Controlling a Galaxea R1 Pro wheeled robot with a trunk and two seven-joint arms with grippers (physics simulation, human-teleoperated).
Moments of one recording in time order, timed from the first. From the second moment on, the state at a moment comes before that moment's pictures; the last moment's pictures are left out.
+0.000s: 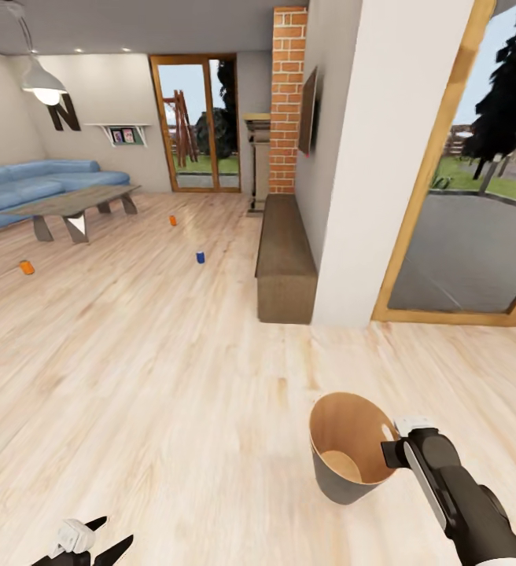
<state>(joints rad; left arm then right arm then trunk) 0.06 0.17 0.43 -1.22 0.00 0.18 -1.02 -0.40 -0.16 -0.01 -1.21 0.01 1.01 -0.05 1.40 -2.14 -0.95</state>
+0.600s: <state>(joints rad) 0.06 0.17 0.43 -1.22 0.00 0.18 -1.02 -0.40 -0.16 -0.01 -1.21 0.01 1.01 -0.05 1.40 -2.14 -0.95</state>
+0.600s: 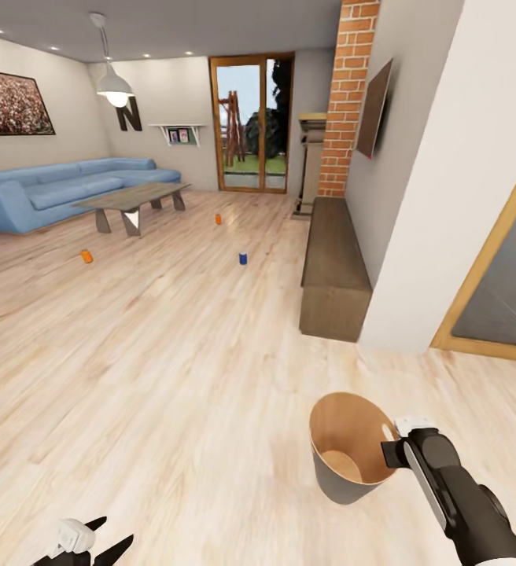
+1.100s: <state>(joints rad) 0.06 0.17 0.43 -1.22 0.00 0.18 -1.02 -0.40 -0.16 -0.01 -1.21 0.01 1.01 -0.05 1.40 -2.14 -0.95</state>
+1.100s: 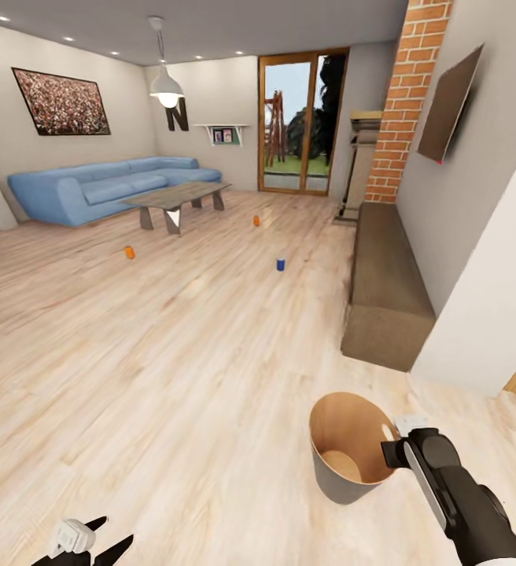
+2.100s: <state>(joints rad) 0.06 0.17 0.43 -1.22 0.00 0.18 -1.02 -0.40 -0.16 -0.01 -1.21 0.01 1.01 -0.05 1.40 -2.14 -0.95</state>
